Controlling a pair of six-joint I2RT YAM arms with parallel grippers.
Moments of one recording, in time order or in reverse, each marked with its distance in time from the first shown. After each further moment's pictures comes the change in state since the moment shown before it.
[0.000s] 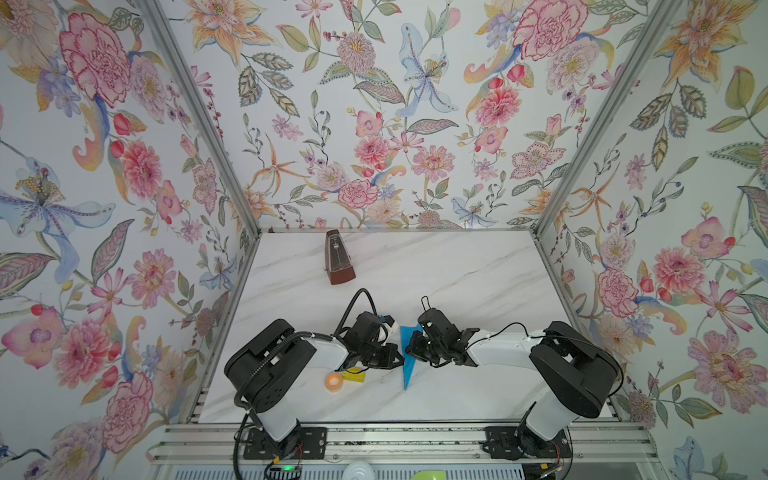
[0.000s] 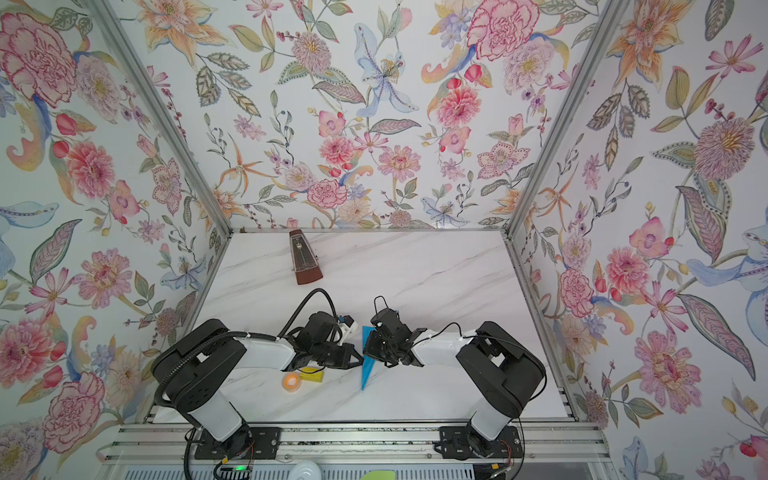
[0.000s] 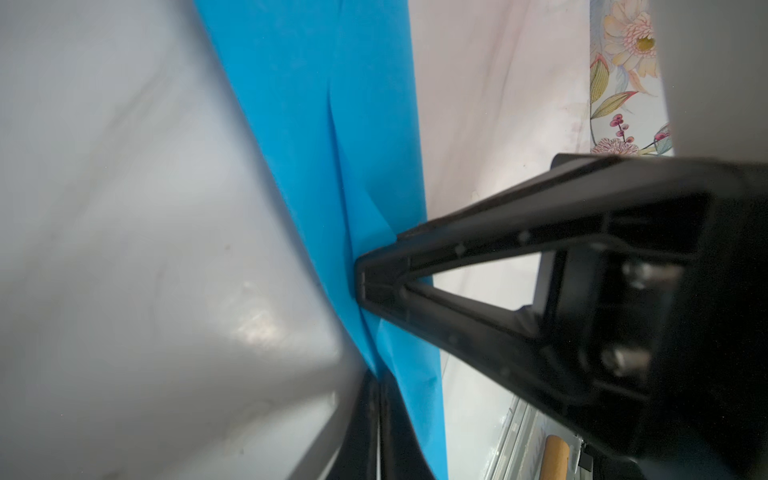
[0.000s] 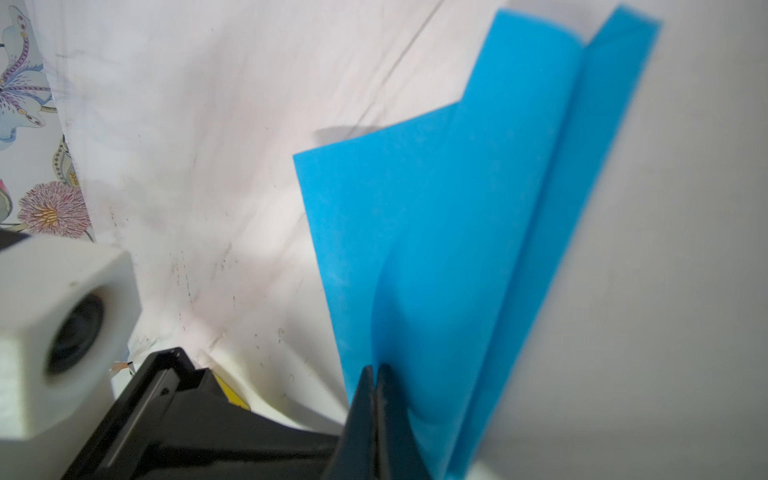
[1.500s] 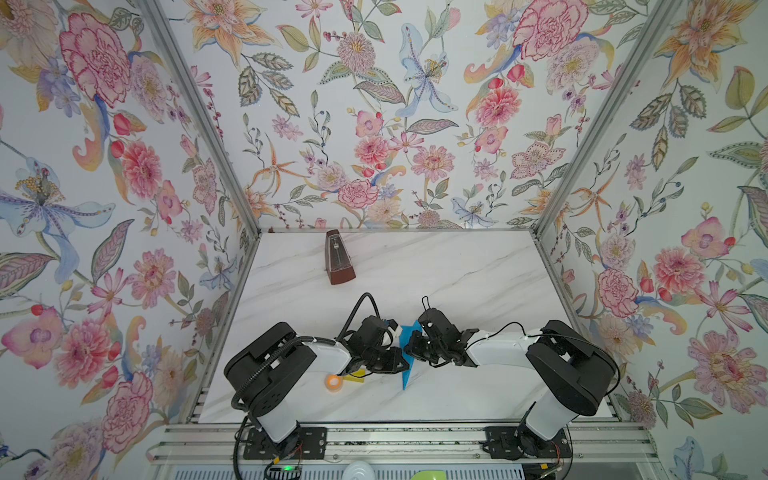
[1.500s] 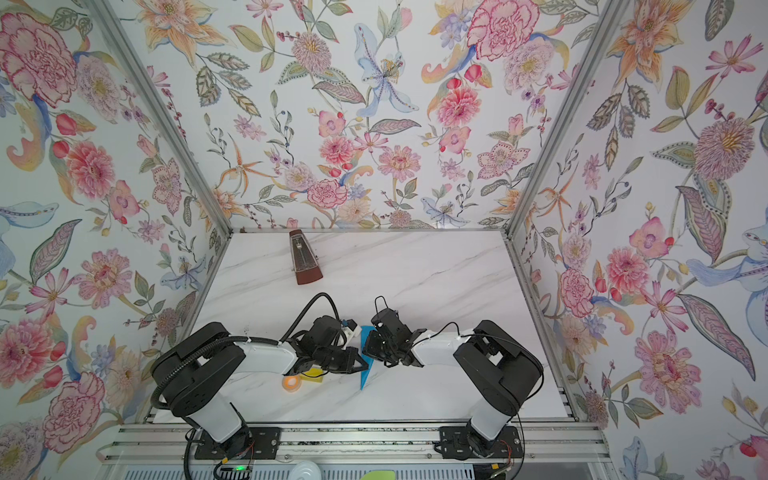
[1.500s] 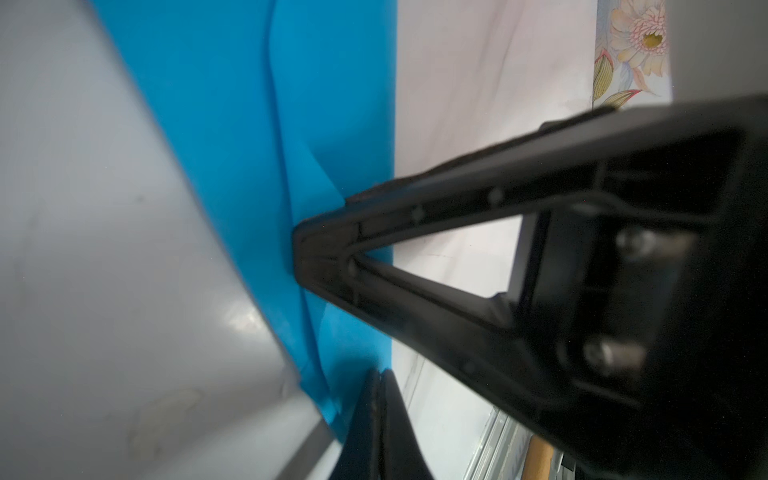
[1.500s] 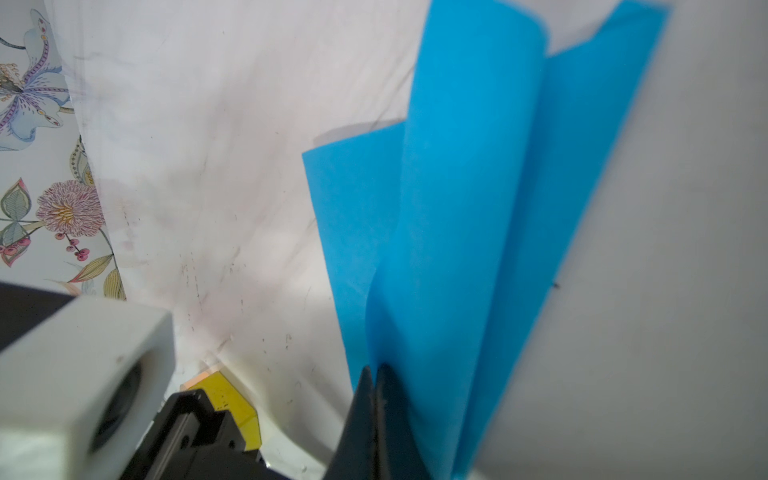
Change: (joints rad) left arm -0.073 0.001 0.000 0.017 -0.025 -0.097; right arm -0.001 0.015 -0.007 0.046 -0.017 0.001
